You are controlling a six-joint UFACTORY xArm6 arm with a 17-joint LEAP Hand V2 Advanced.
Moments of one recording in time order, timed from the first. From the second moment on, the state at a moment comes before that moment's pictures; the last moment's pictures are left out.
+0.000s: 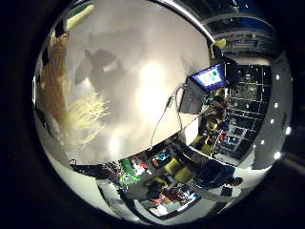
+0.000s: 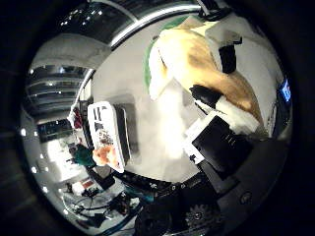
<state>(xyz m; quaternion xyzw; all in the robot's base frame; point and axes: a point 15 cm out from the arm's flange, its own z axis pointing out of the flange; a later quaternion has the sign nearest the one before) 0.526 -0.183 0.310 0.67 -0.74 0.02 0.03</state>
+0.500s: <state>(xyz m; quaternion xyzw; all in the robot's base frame) 0.422 0.102 0.320 0.79 -0.61 -0.02 0.04</state>
